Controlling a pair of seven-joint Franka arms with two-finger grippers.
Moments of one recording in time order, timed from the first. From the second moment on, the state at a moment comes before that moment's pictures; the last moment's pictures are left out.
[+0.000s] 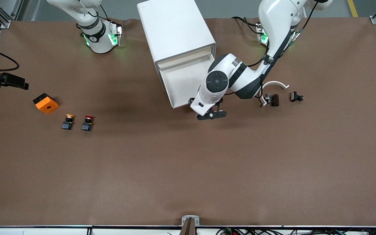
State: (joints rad) left arm -0.49 0.54 -0.29 -1.70 -0.08 2.12 -0.85; right arm -0.07 0.12 -0.01 -1.42 0.00 1.33 0.00
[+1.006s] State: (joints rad) left arm -0.50 0.54 -0.46 -1.78 -0.14 2.10 -1.02; right arm -0.04 0.09 -0.01 -1.40 0.00 1.28 0.00
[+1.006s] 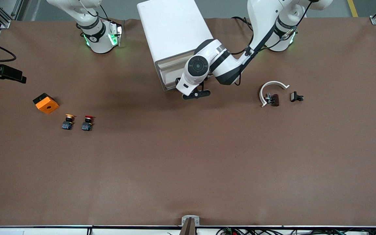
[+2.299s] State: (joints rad) left arm -0.26 0.52 -0.48 -1.63 -0.07 2.03 -1.08; right arm 0.00 -0.01 -0.08 -1.43 0.04 1.33 0.00
